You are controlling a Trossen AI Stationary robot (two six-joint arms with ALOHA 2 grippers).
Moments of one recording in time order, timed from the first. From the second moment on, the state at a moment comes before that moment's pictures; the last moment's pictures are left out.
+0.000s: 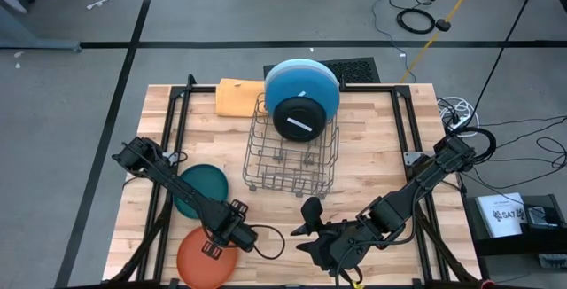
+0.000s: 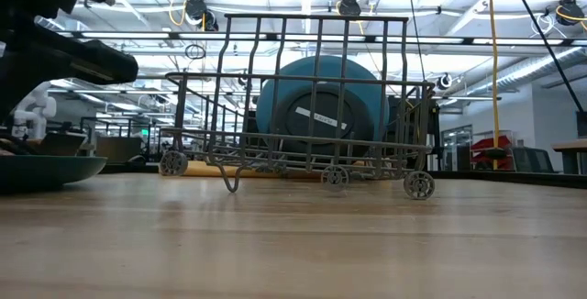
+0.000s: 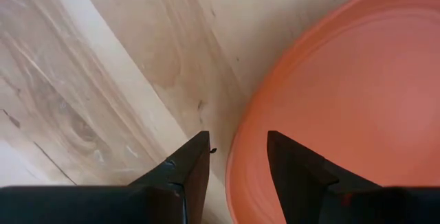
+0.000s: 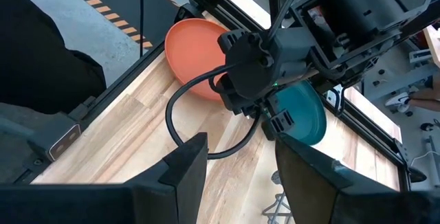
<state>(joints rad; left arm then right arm) -0.60 1.83 1.23 -0.95 0.16 -0.09 0.65 1.78 1.69 -0.56 0.47 -0.22</state>
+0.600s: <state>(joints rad) -0.60 1.87 1.23 -0.94 0.17 -0.13 0.65 1.78 1.69 -0.56 0.47 -0.22</state>
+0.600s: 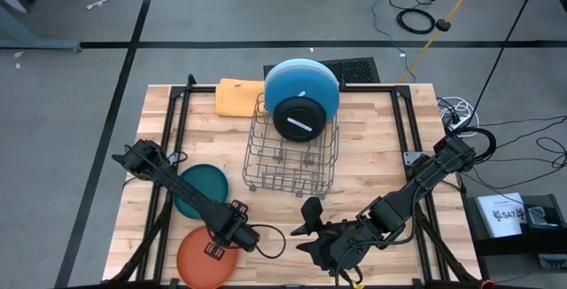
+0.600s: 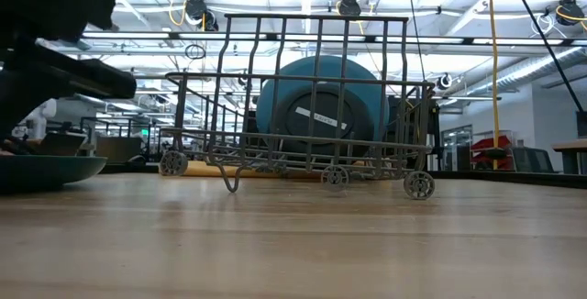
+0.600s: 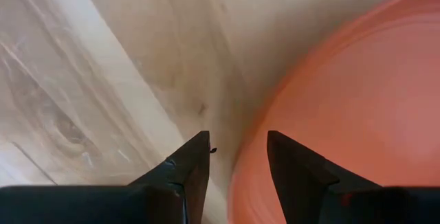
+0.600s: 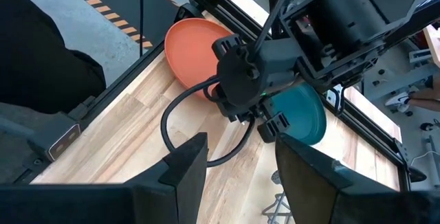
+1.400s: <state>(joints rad) -0.60 1.91 1.23 -0.94 0.19 -0.08 0.65 1.78 1.69 -0.56 0.47 -0.22</state>
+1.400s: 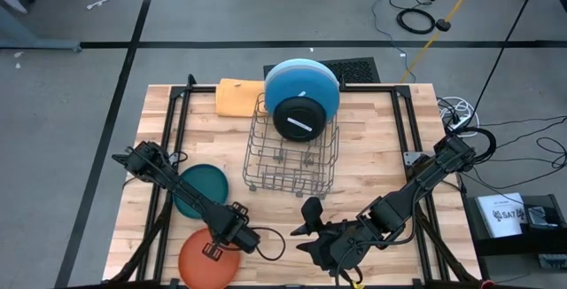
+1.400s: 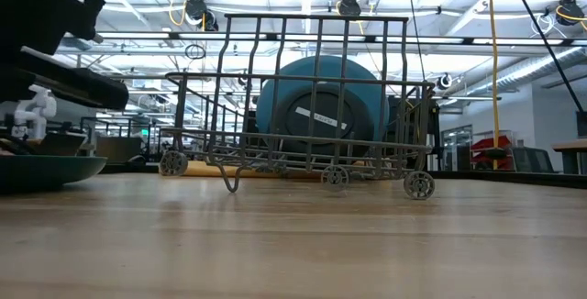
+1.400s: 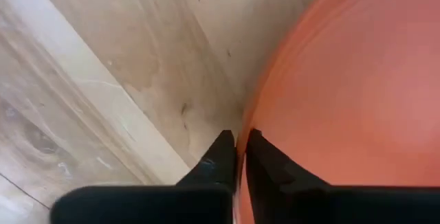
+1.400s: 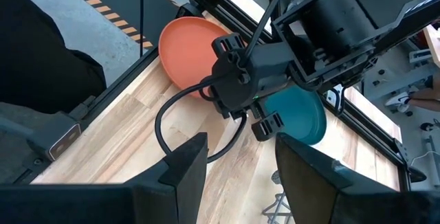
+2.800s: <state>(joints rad) -0.58 1.78 1.98 -1.17 -0.35 0.30 0.70 1.72 1.69 -0.57 0.61 -0.30</state>
